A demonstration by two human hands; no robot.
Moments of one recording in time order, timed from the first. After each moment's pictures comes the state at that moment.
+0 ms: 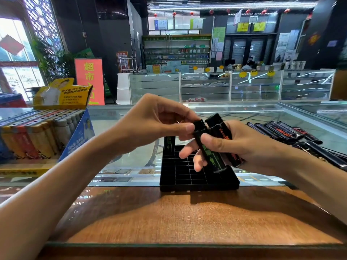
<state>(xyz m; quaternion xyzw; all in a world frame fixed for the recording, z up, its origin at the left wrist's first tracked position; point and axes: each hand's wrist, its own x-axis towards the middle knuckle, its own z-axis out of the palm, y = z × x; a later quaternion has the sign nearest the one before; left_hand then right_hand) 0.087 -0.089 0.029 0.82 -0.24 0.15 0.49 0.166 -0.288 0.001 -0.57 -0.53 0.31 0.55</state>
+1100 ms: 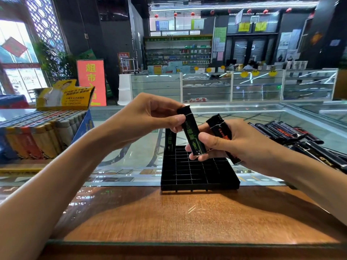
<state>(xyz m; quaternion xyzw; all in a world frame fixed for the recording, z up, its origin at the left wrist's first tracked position) 0.090 -0.073 0.033 0.82 -0.18 0.12 0.52 0.162 -0.284 -0.002 -0.65 -0.46 0.20 0.57</state>
